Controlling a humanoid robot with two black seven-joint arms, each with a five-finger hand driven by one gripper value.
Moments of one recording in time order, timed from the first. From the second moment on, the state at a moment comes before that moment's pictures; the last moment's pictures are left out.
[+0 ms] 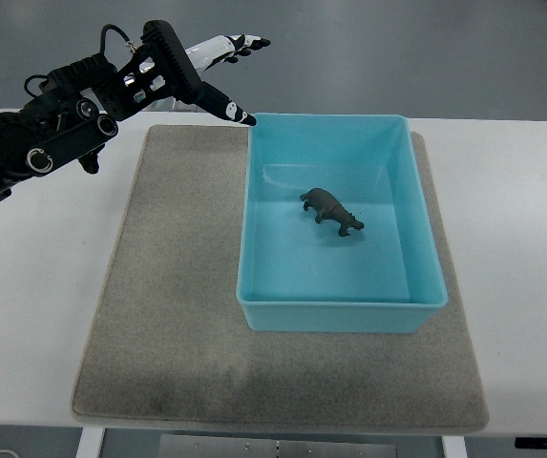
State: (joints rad) left arm -1.22 0.36 -0.17 -0.74 0.85 -0.02 -0.27; right arm 0.00 0.00 0.00 0.11 -0.05 -0.01 0.09
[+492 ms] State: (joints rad) left arm -1.22 0.35 -0.16 -0.64 0.01 0.01 -0.21; right arm 0.00 0.00 0.00 0.11 -0.05 -0.01 0.09
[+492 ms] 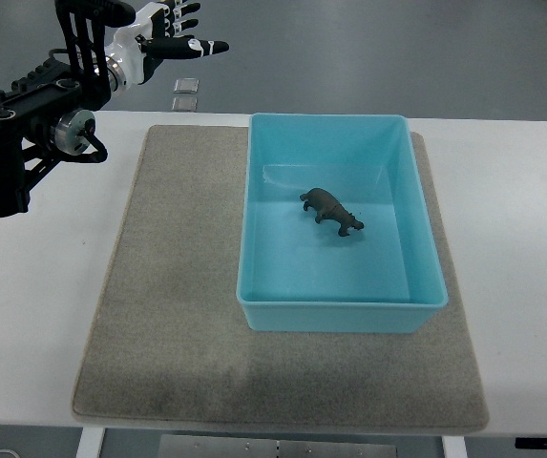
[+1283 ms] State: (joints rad) left arm -1.15 0.22 -0.27 -0.38 -0.48 -0.18 -0.10; right arm 0.00 0.00 0.00 0.11 -0.05 -0.01 0.09
